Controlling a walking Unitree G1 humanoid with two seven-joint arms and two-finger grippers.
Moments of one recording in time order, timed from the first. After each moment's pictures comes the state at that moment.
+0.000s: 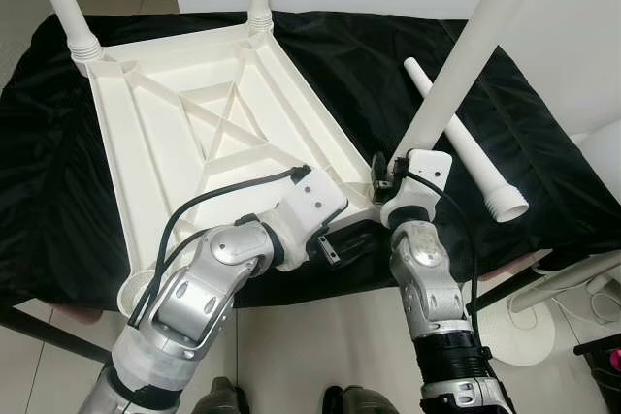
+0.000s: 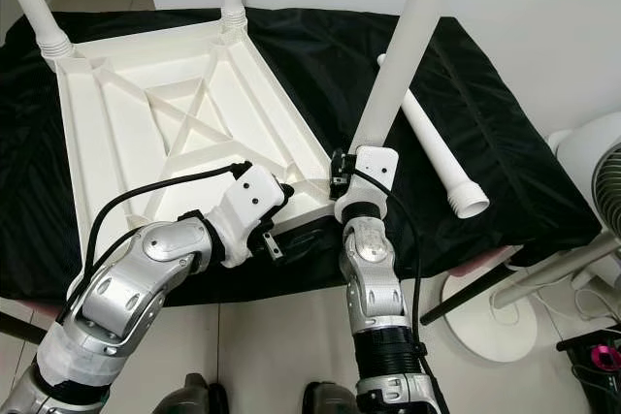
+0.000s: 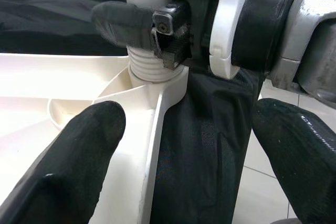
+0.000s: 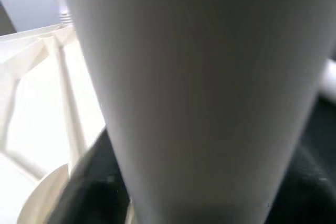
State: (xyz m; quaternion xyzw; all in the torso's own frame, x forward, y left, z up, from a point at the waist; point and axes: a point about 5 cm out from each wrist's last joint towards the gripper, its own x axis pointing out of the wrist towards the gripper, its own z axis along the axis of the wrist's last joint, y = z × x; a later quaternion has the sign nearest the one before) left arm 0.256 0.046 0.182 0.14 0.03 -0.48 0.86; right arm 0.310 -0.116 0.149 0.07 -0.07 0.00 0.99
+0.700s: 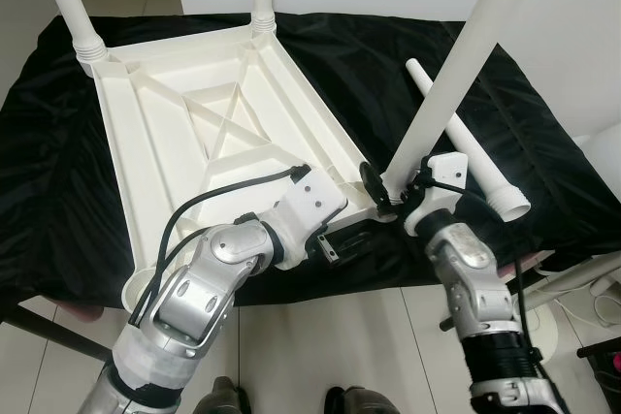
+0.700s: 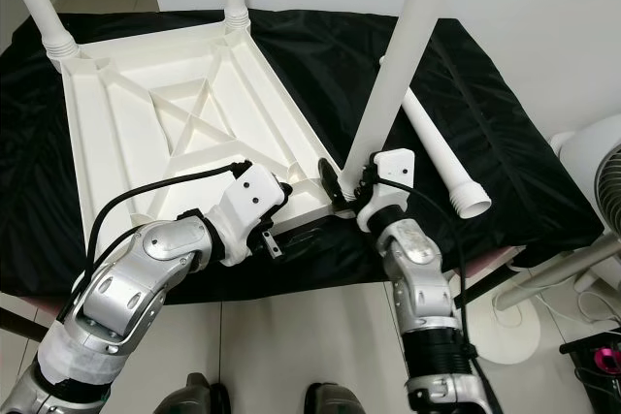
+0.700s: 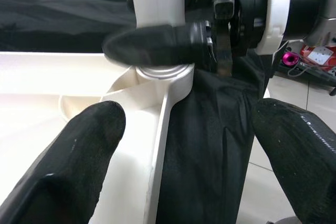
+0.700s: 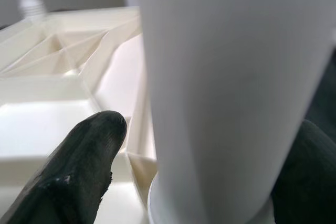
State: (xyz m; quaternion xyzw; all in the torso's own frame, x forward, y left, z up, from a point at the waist) left arm 0.259 0.046 0.183 0.15 0.03 -0.47 0.87; right arm 0.314 -0.156 0.147 -0.01 -0.06 0.23 0.97
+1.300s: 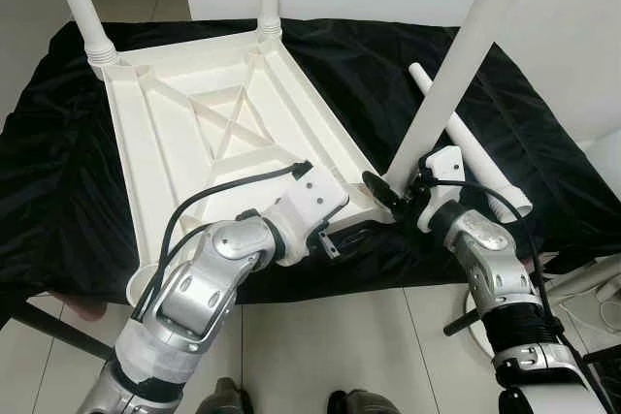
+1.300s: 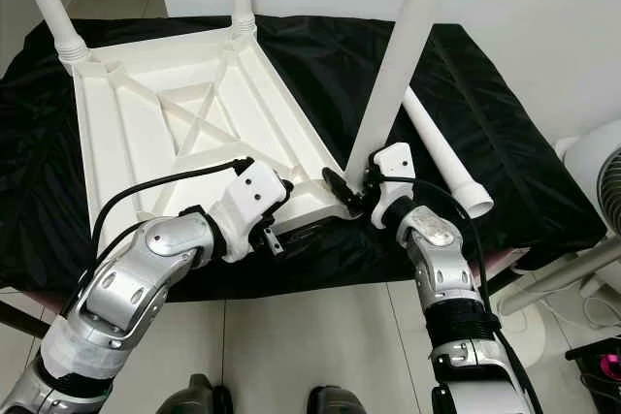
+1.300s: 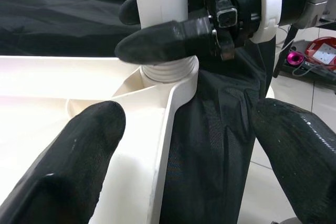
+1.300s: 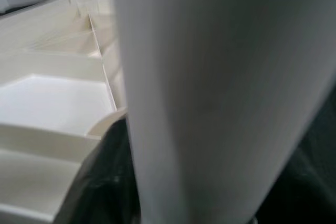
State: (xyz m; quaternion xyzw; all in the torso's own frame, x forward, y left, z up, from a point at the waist) left arm 0.261 0.045 0.183 0.16 0.03 -0.47 0.87; right arm 0.327 -0.168 0.146 -0.06 -0.04 0.31 0.95
